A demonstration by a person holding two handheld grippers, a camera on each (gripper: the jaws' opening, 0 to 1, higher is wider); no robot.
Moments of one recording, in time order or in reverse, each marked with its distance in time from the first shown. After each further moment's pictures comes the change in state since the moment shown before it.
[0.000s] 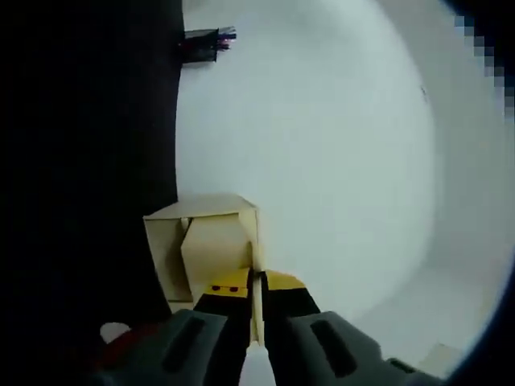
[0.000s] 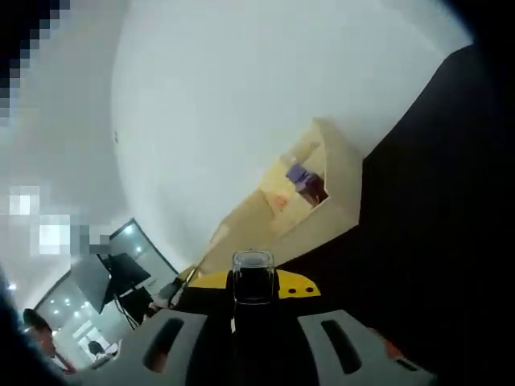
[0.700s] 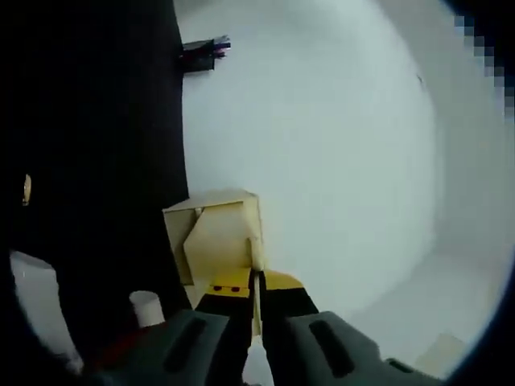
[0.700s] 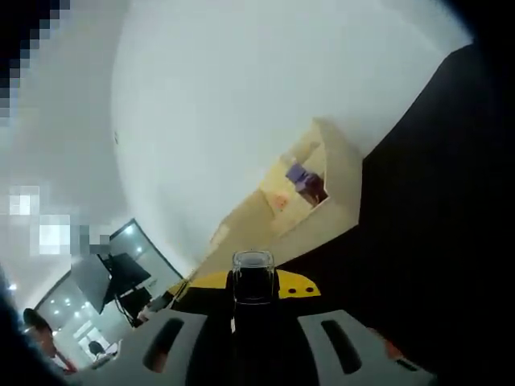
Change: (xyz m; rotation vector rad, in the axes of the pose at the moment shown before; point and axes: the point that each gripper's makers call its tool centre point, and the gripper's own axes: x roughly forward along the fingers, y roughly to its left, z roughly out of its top) left arm -0.039 0.001 -0.010 0.031 0.018 0.043; right arm 0.002 0.000 0.002 0.000 0.001 0.001
